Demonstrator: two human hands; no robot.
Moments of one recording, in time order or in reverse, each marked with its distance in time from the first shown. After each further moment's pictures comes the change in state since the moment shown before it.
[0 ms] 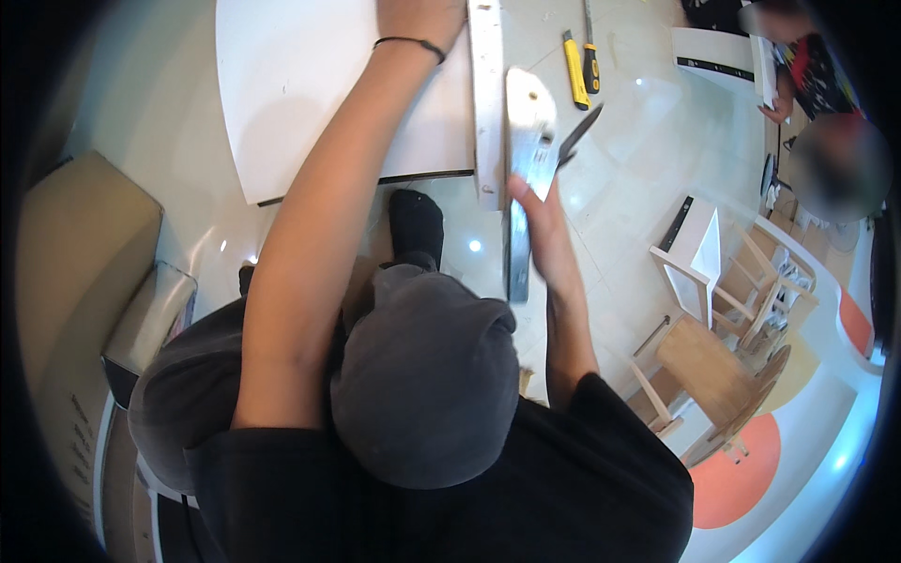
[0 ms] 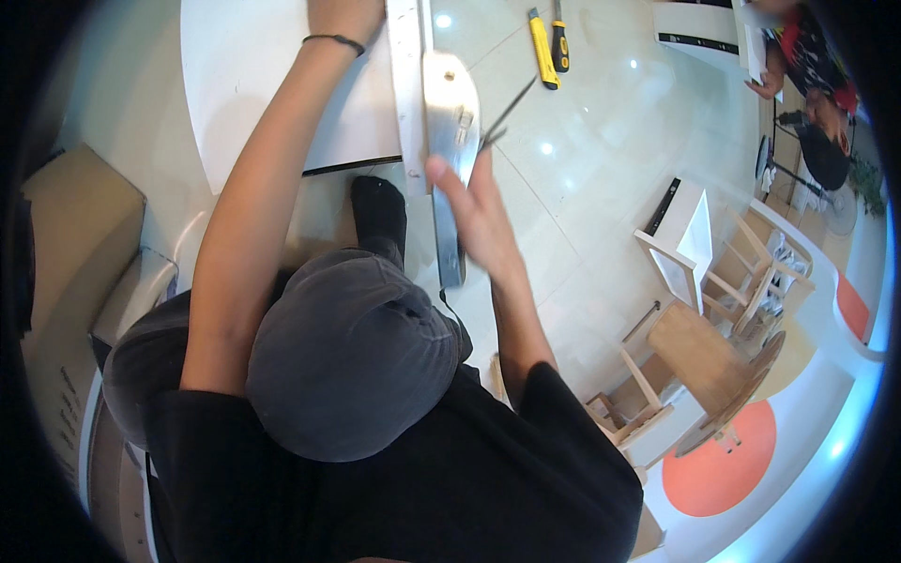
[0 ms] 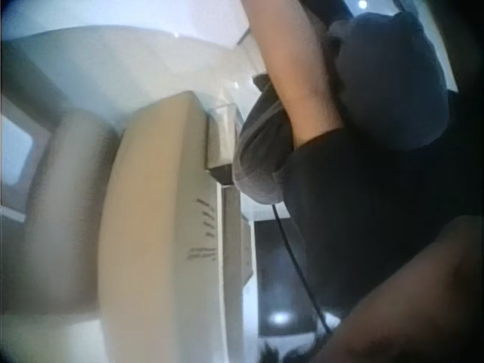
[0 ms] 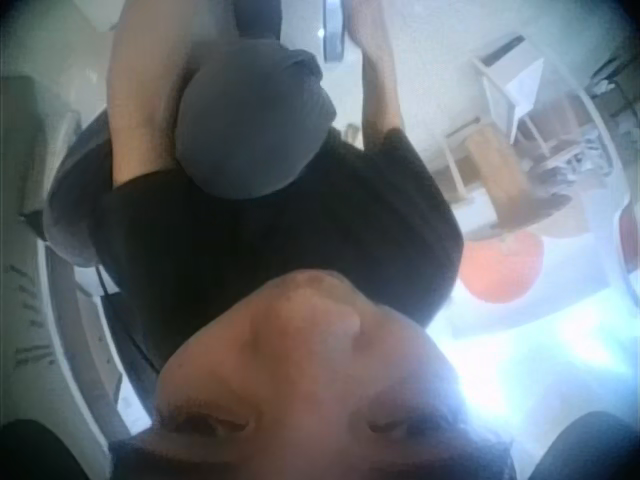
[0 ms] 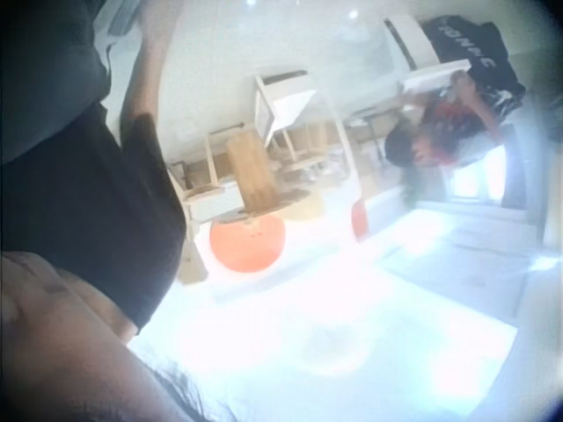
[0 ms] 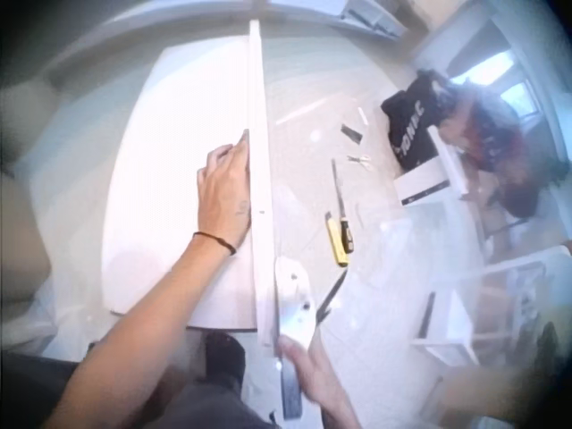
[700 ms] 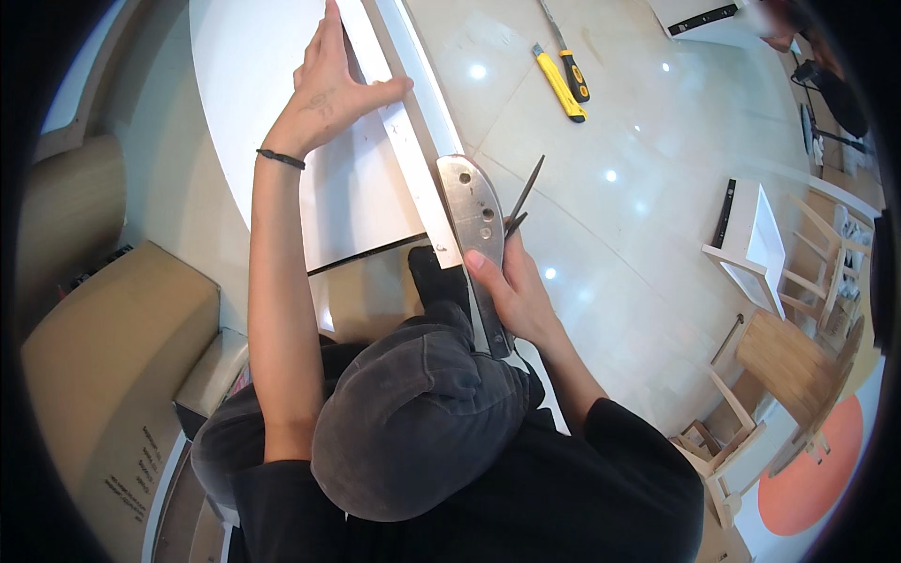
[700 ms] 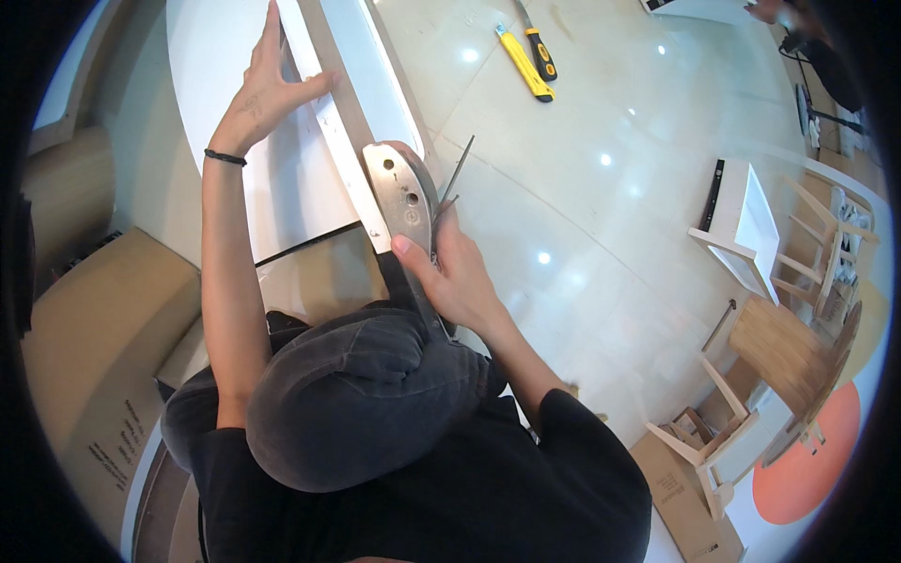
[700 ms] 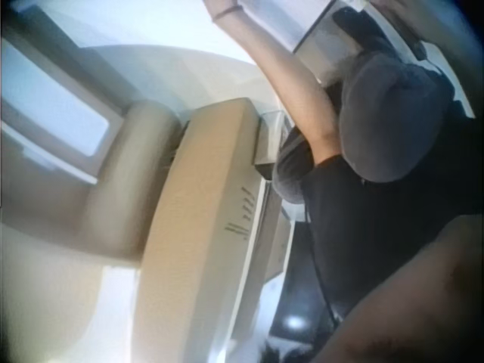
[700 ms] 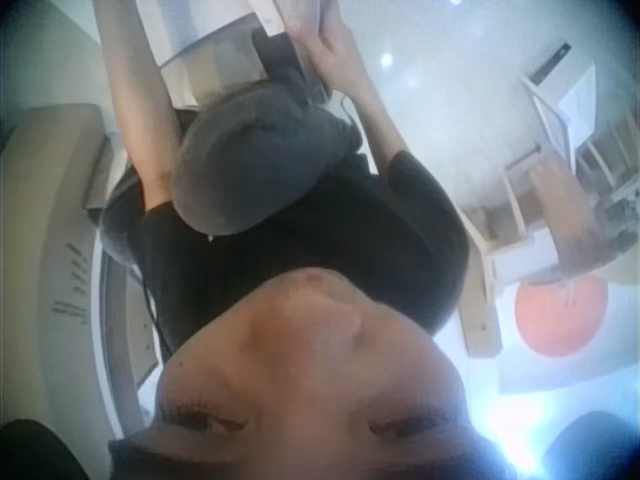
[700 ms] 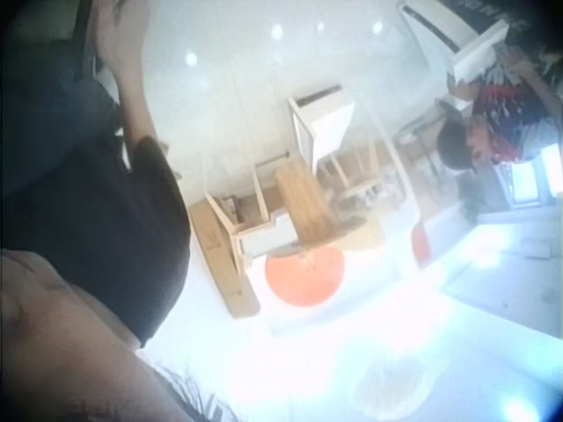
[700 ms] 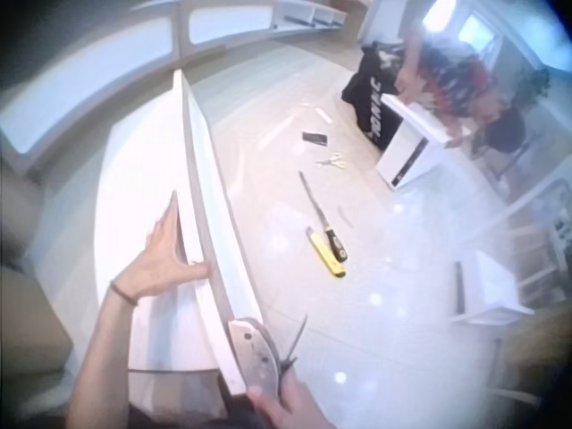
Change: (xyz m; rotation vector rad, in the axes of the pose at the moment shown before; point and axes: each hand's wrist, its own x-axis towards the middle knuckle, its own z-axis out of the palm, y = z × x) left_hand 0.038 0.000 -0.060 -0.006 -0.780 0.079; right_hand -0.012 0.024 -0.006 0.068 -0.062 -0.113
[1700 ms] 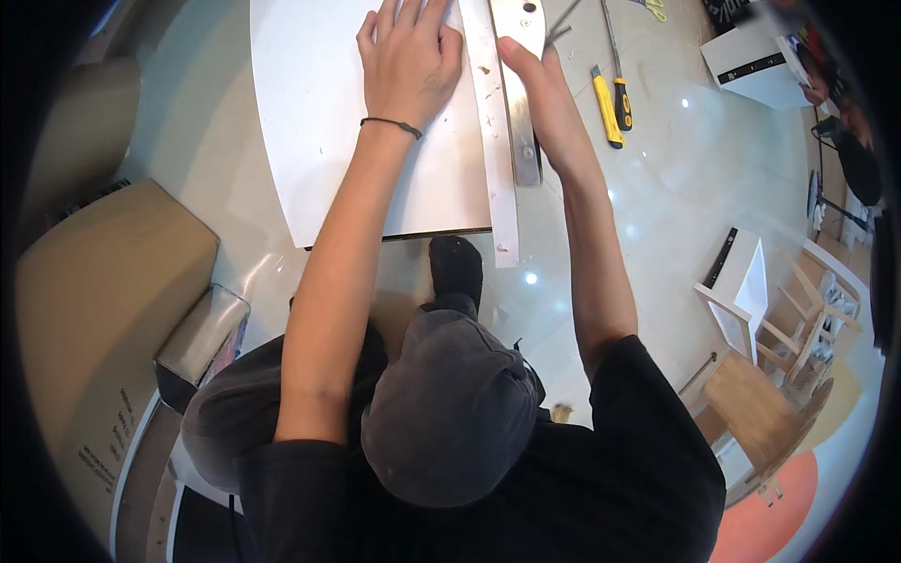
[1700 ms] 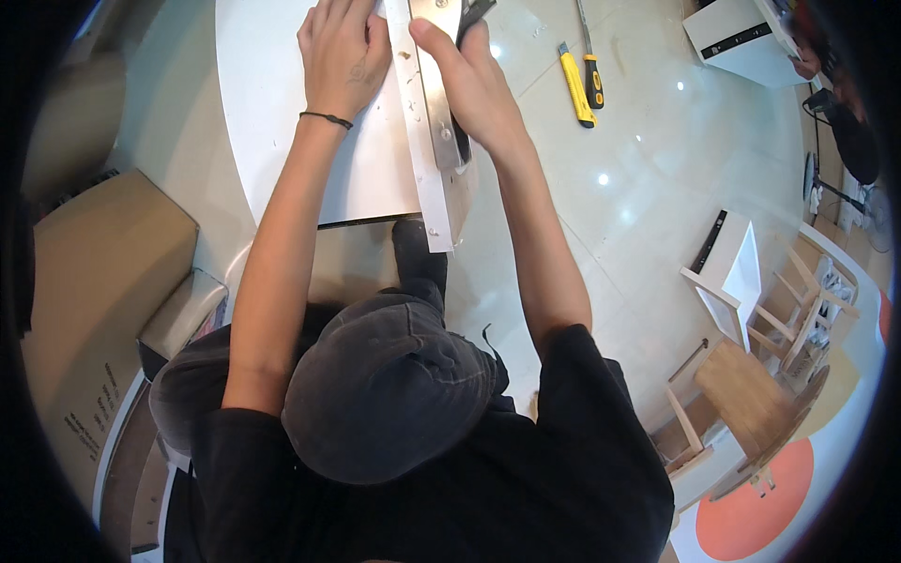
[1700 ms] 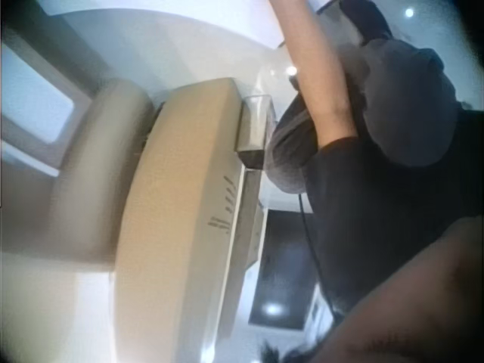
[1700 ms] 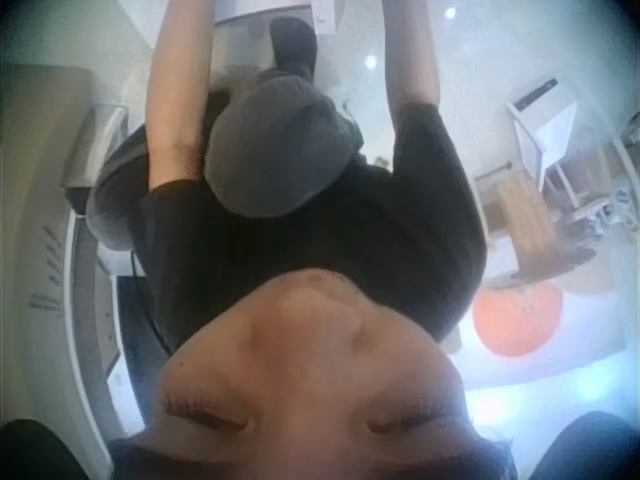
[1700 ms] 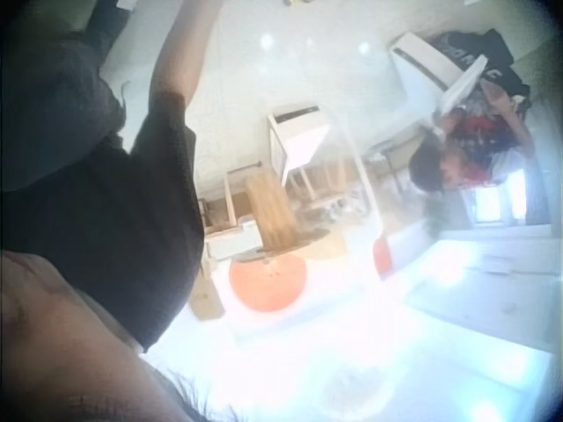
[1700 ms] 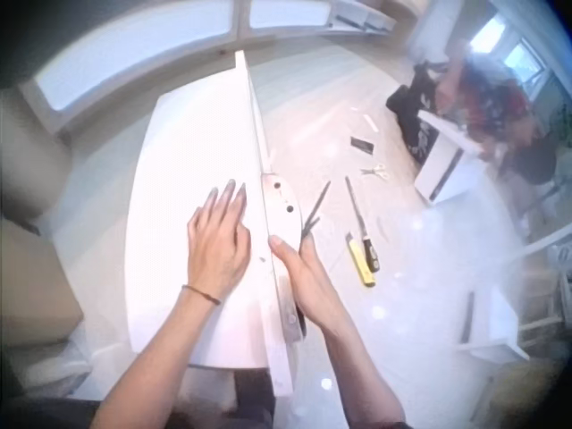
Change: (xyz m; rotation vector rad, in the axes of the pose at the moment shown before) left_hand -0.006 -0.015 0.053 0.249 0.583 -0.016; right_hand 0.183 -0.064 0.009 0.044 0.062 -0.246
